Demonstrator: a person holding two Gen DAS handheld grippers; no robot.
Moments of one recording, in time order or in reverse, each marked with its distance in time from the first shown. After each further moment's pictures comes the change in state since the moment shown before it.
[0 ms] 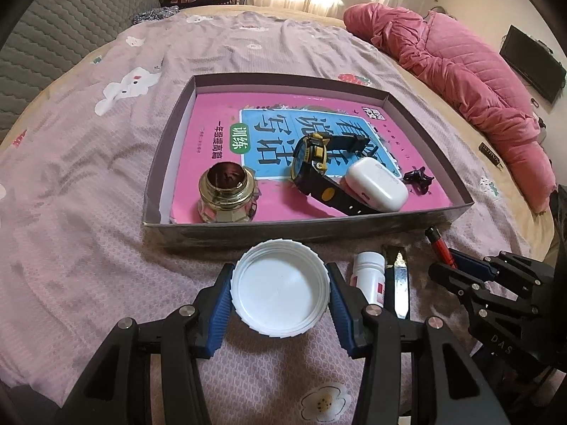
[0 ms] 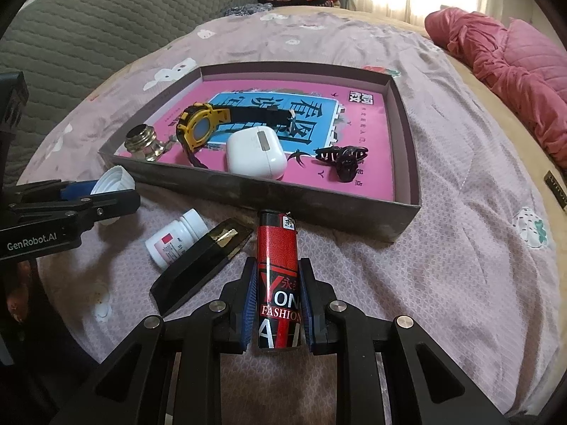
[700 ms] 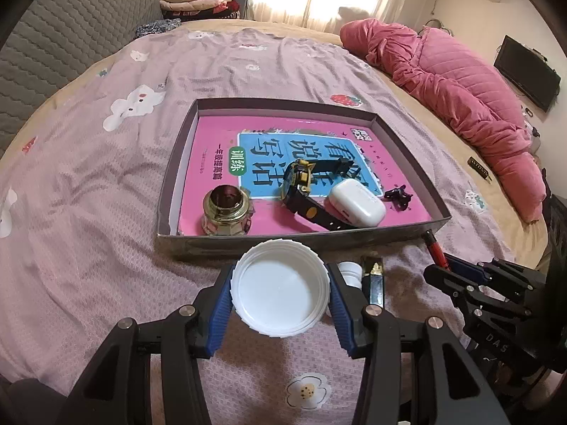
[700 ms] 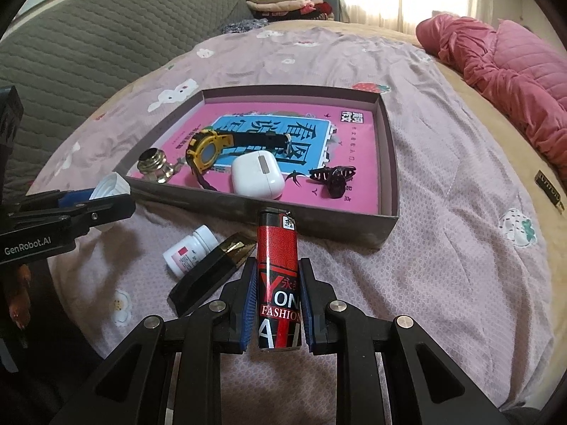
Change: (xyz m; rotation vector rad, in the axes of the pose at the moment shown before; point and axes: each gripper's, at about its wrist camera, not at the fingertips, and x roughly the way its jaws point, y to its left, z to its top) left arm -0.030 -0.007 0.001 -0.009 -0.060 -0.017; right arm -0.026 -0.001 0.002 0.032 -0.059 0.014
